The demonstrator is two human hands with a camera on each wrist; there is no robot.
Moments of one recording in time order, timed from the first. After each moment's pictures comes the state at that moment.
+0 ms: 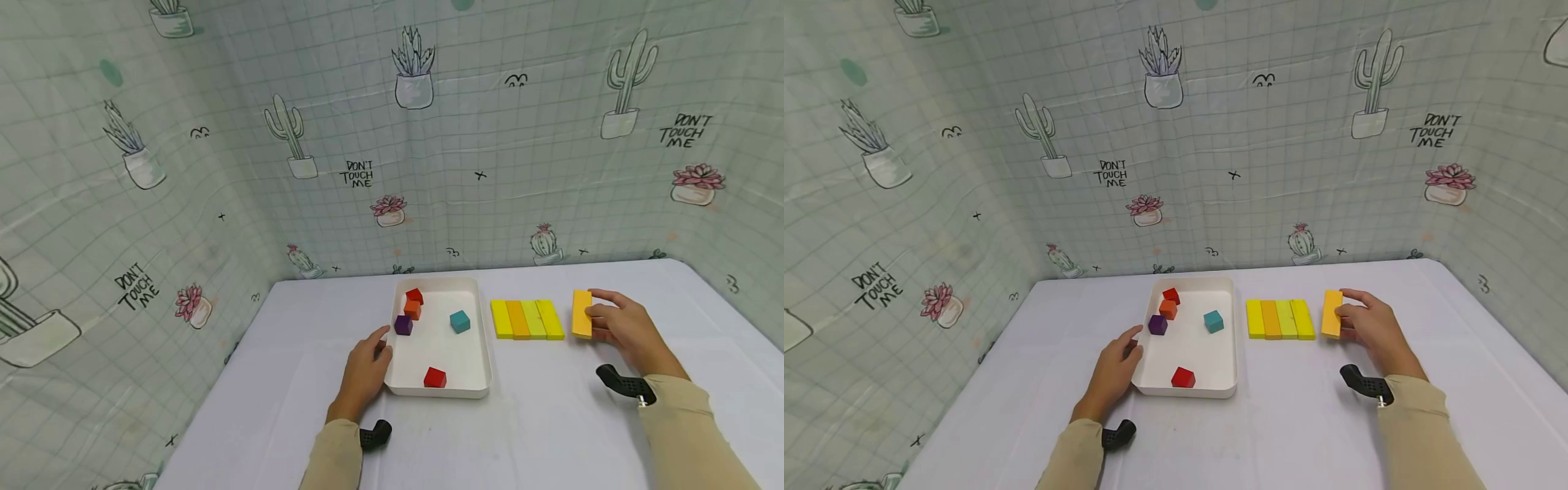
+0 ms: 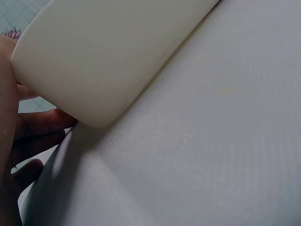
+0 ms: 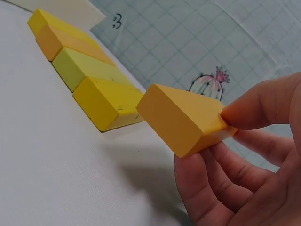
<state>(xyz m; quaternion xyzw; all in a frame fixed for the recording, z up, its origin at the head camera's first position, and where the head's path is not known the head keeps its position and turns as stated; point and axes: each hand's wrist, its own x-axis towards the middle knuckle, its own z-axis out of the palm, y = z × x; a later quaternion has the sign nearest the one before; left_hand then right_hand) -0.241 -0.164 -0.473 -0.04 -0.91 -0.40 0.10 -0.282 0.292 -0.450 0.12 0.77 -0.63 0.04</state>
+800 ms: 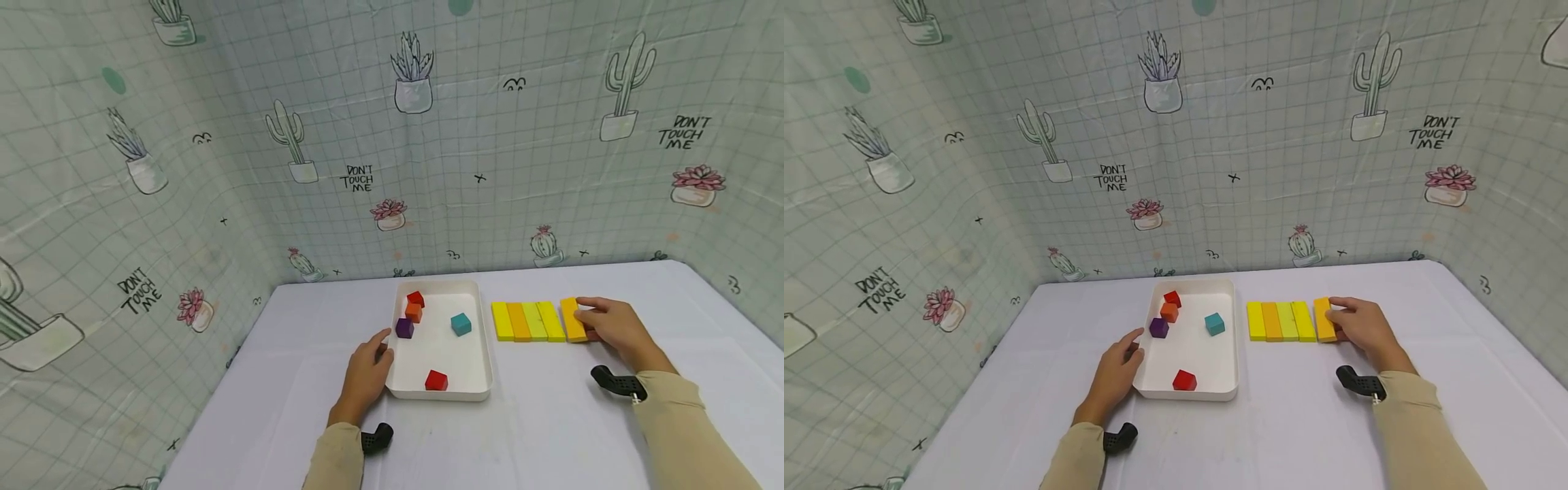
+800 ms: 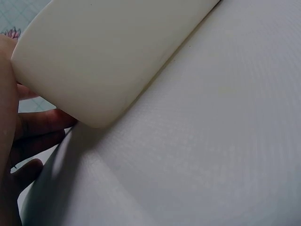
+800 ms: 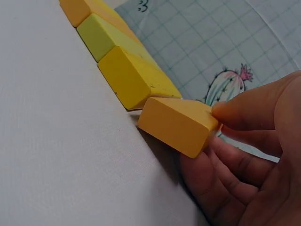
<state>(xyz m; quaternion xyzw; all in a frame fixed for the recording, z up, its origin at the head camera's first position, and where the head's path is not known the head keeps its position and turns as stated) -0.240 -0.162 -0.476 -0.04 -0.91 -0.40 0.10 -0.296 0.290 -0.459 0.08 0.87 -0.48 0.06</state>
